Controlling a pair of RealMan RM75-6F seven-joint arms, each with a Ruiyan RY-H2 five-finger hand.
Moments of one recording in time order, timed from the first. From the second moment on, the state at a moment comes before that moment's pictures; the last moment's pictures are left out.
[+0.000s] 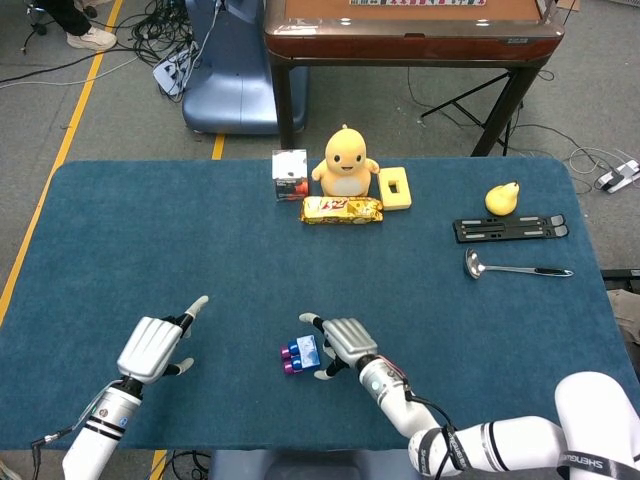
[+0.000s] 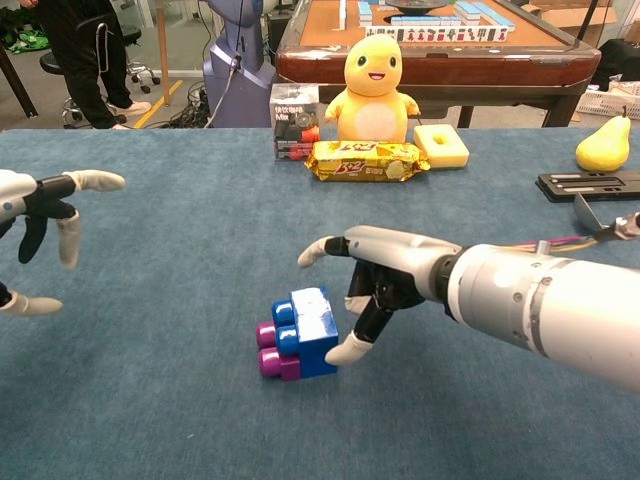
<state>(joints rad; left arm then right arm) -0.39 -1.33 0.00 -1.77 1.41 1.25 0.48 0.84 -1.69 0.16 -1.80 -0.63 0.97 -0.45</state>
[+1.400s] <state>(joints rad) -0.38 -1.34 0.00 -1.77 1.41 1.23 0.48 0.84 -1.75 0.17 -1.72 -0.68 0.97 -0.39</state>
